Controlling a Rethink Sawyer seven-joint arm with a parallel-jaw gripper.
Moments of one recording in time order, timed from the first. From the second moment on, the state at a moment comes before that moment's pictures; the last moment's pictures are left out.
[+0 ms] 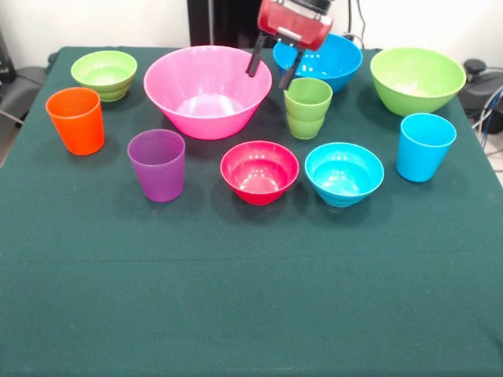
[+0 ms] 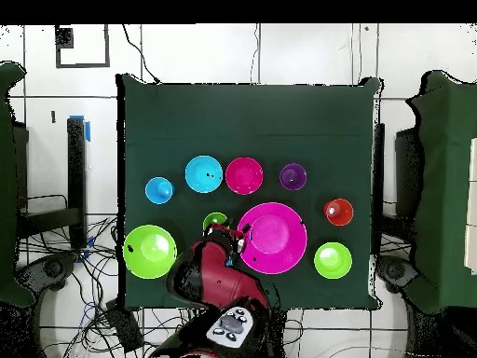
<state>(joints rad) 0.15 -0.52 -0.35 2.07 0.23 -0.29 1.78</state>
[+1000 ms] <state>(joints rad) 0.05 -0.37 -0.36 2.07 0.12 -0.39 1.78</state>
